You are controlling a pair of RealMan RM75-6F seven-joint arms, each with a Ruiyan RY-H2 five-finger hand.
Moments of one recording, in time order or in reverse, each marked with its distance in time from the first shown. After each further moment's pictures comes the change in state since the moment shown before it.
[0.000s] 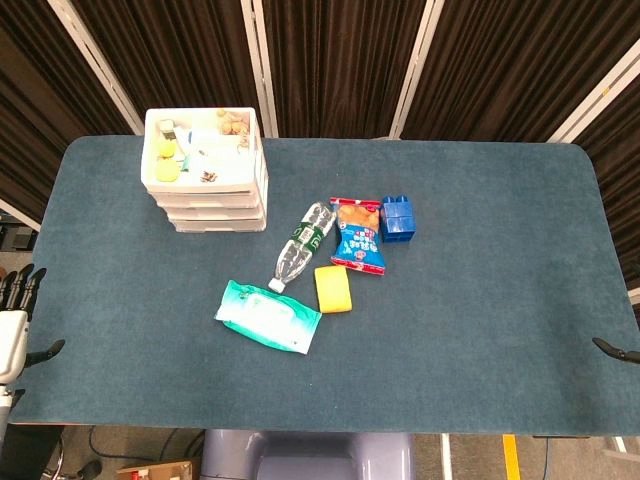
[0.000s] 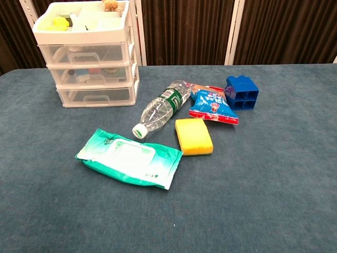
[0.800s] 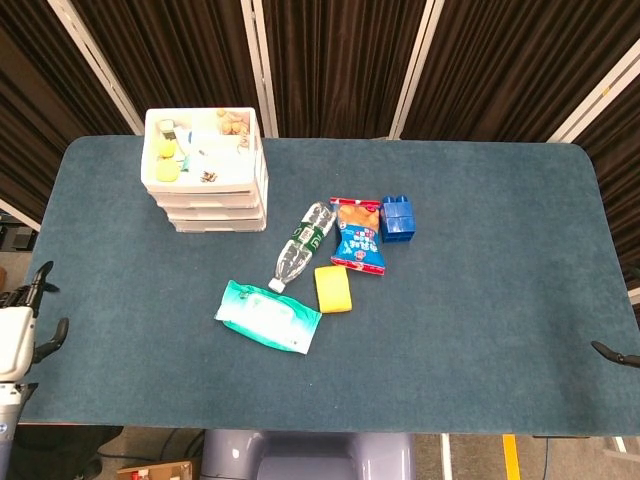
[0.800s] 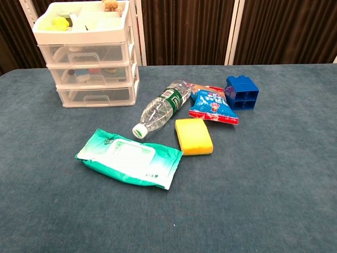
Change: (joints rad) left arm 0.005 -0.030 -0.043 -0.026 0.056 0.013 -0.064; right arm -0.009 0.002 -0.006 -0.009 -0.006 0.012 -0.006
